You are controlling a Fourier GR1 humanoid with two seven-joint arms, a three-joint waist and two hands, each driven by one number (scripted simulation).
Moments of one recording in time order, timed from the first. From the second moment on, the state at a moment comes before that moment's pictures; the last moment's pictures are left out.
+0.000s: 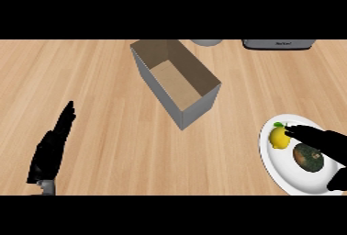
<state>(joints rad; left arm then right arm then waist) 0.04 0.20 0.02 -1.57 -0.18 0.08 0.08 -0.17 -0.64 0.03 -1.01 1.00 0.23 -0.84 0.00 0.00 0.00</state>
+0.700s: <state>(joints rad) 0.01 0.19 0.05 -1.58 -0.20 0.05 0.12 -0.23 -0.58 -0.05 -0.94 1.02 0.05 -0.90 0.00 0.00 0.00</state>
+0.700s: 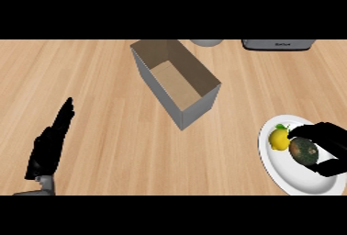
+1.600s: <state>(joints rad) 0.02 0.18 0.06 -1.56 -0.20 0.04 0.09 -0.32 -0.28 -0.09 -1.27 1.17 0.09 0.05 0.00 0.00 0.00</state>
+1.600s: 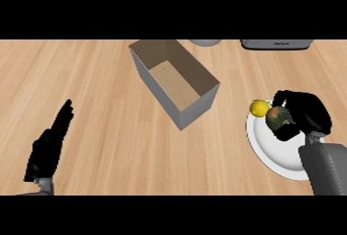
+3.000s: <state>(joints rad) -0.01 0.17 0.07 -1.56 -0.21 0.02 0.09 -0.87 -0.01 -0.04 -1.29 0.85 0.16 0.27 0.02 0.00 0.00</state>
